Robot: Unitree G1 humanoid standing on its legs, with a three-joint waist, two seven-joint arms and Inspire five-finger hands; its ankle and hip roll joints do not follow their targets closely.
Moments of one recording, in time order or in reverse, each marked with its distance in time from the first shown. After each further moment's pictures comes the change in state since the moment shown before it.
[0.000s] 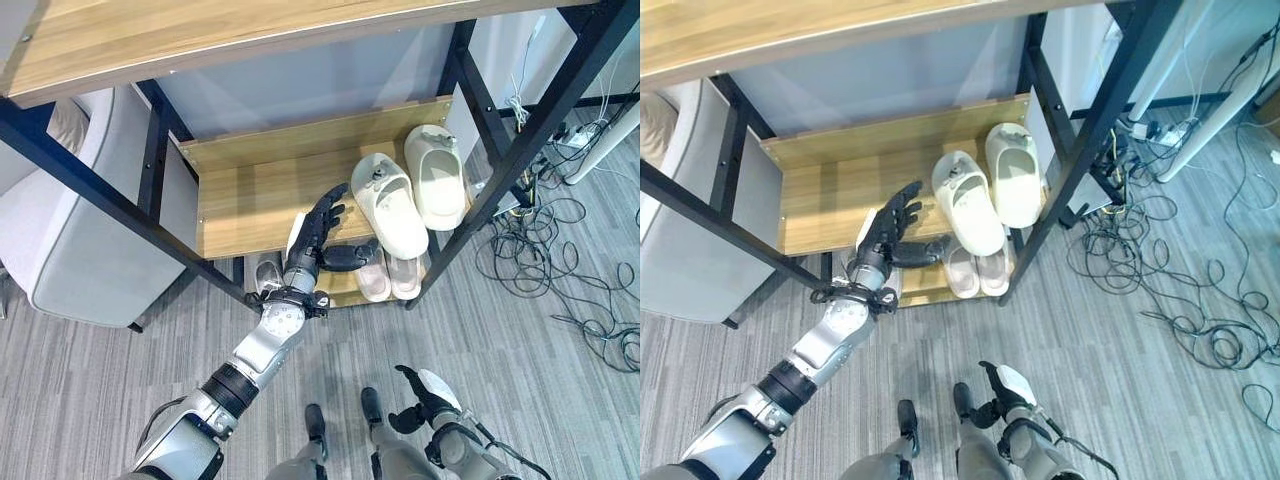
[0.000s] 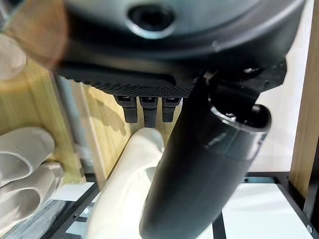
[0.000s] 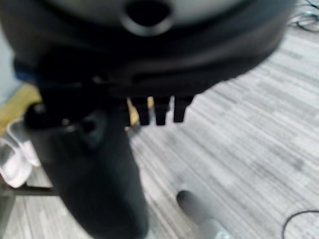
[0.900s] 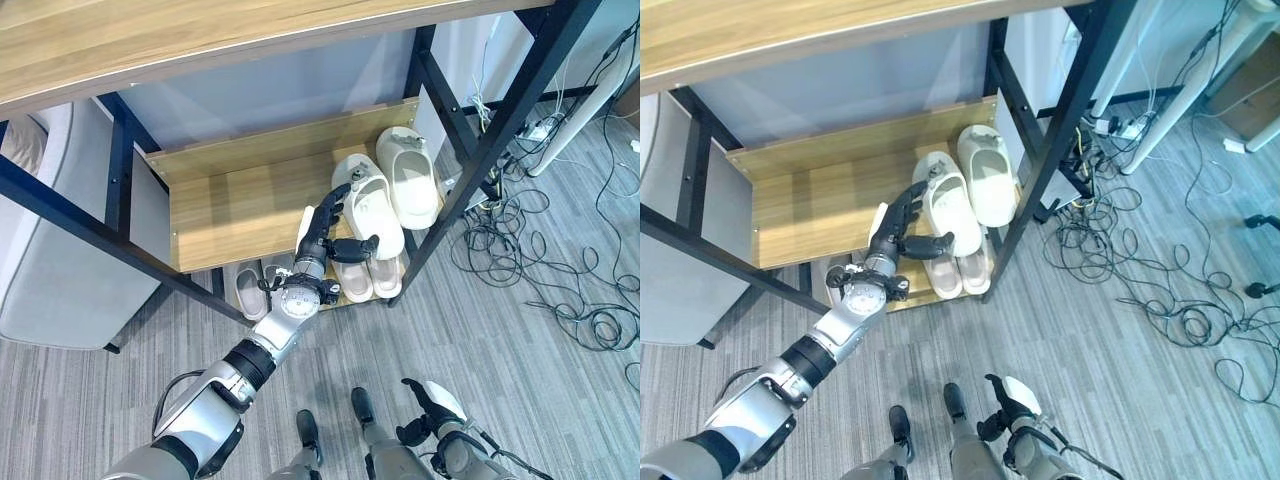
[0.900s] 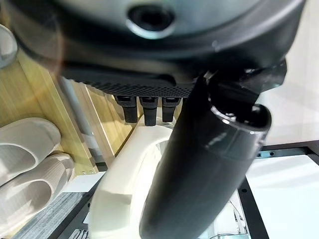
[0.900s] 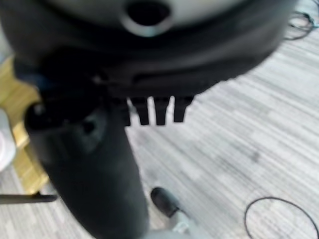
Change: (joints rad) left arm -0.180 -0.080 -0.049 0.274 0.026 0.002 0.047; right arm -0.011 0.002 0.038 0.080 0.019 0.000 0.000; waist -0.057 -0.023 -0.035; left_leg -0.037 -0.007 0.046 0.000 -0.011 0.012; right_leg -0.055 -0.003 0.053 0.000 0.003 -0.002
